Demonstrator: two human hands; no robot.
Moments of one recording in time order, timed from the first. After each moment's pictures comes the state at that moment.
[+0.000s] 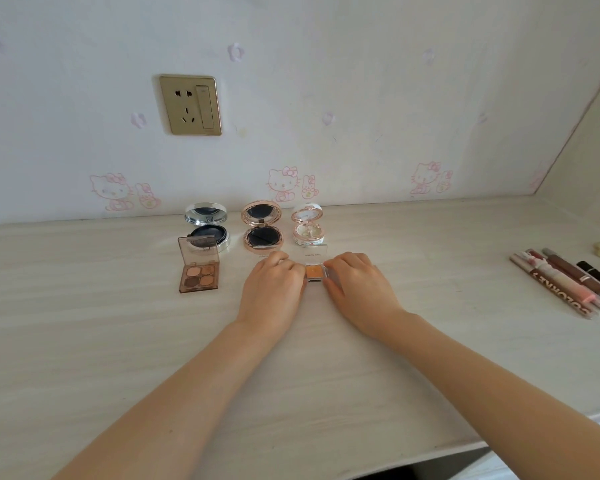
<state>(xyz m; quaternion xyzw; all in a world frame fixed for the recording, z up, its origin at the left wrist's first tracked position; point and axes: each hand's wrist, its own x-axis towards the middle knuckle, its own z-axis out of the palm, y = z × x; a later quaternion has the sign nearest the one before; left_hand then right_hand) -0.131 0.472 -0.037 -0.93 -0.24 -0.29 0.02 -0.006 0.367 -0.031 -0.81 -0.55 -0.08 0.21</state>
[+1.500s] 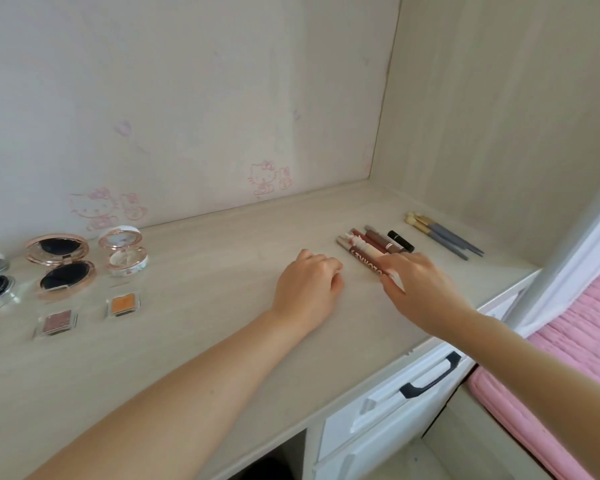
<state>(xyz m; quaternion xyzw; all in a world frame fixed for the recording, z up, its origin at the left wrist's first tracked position) 0.082 0.282 -0.029 -0.95 -0.05 -0.27 -0.16 0.154 0.107 -0.002 -0.91 -0.35 -0.13 0.16</state>
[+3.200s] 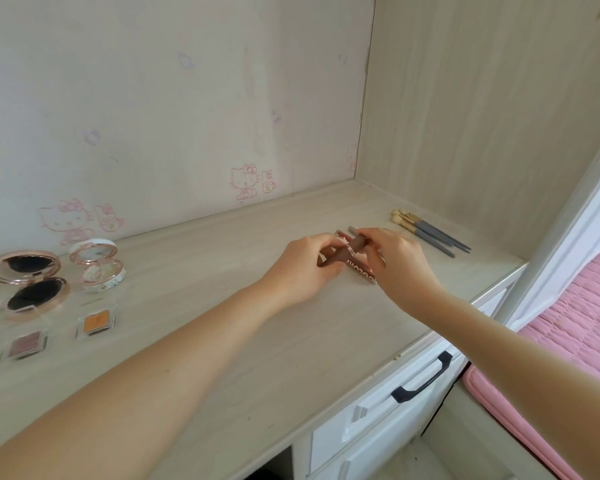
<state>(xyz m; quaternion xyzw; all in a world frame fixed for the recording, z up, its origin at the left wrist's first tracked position) 0.099 0.283 0.016 -0.92 0.01 -0.15 -0.38 0.174 0.126 0.006 -0.87 -0.34 -0.15 0.31</state>
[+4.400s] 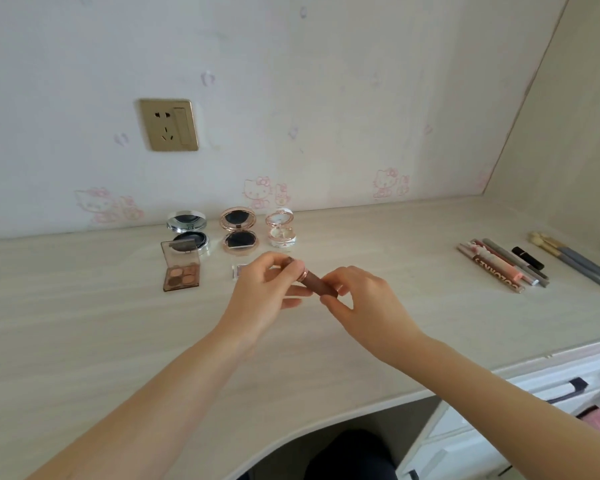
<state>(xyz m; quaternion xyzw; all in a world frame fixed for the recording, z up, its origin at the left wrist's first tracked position) -0.171 0.382 0.033 -0.67 -0.26 -0.28 -0.64 -0.046 0.271 0.010 -0.78 -0.53 -0.02 0.33</state>
